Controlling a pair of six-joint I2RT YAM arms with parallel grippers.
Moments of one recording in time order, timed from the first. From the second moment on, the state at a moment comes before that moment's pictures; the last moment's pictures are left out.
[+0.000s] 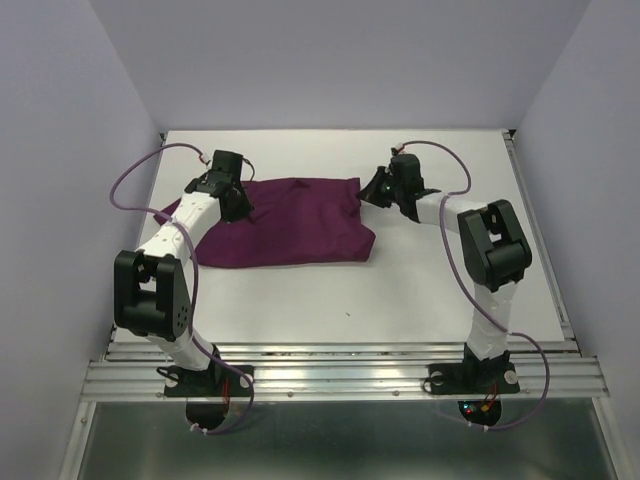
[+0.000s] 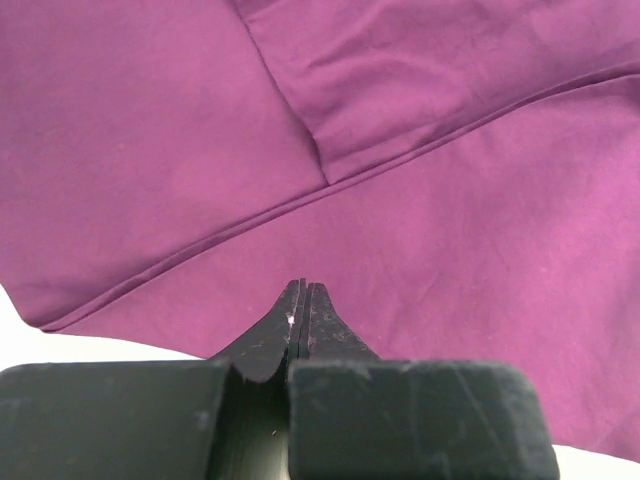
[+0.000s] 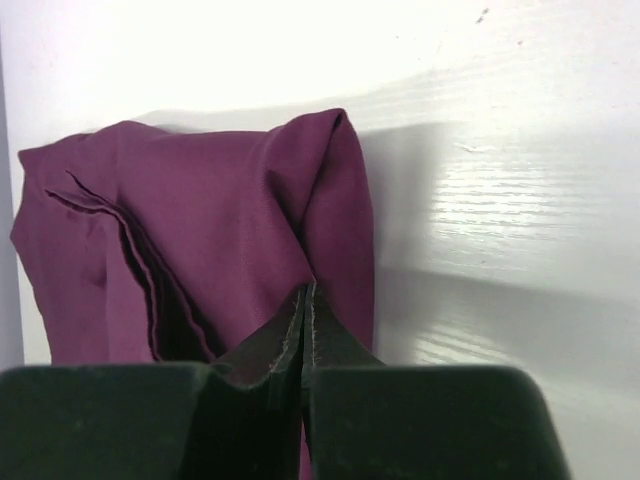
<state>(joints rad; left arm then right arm) -0.20 1.60 1.24 -0.62 -0.16 -0.54 0.34 2.02 1.29 0.17 -0.24 0.68</state>
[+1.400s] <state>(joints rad) -0.27 2.13 1.66 -0.57 0.05 -0.50 0.41 2.15 1.71 -0.22 0.02 0.55</state>
